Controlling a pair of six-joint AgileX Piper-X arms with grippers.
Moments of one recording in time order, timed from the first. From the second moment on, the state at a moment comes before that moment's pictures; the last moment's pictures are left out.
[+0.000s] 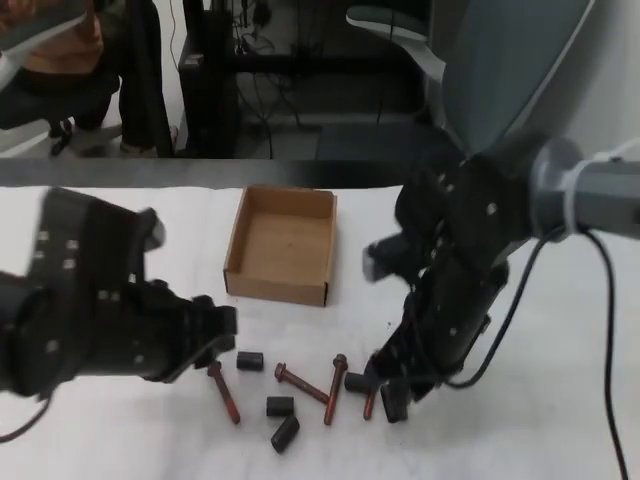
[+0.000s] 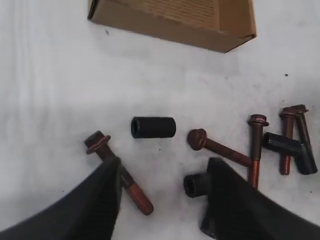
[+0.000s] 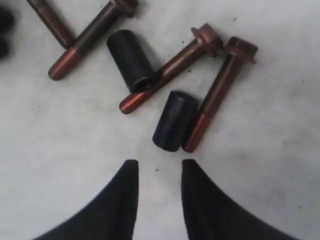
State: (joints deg) left arm -16.9 76.9 -34.1 13.7 16.6 -21.8; right arm 31.9 99.9 -65.2 53.2 -9.6 2.2
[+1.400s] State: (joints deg) left arm -21.7 86.6 -35.9 11.0 10.3 -37.1; right arm 34.8 106.7 -66.9 46.9 0.4 0.0
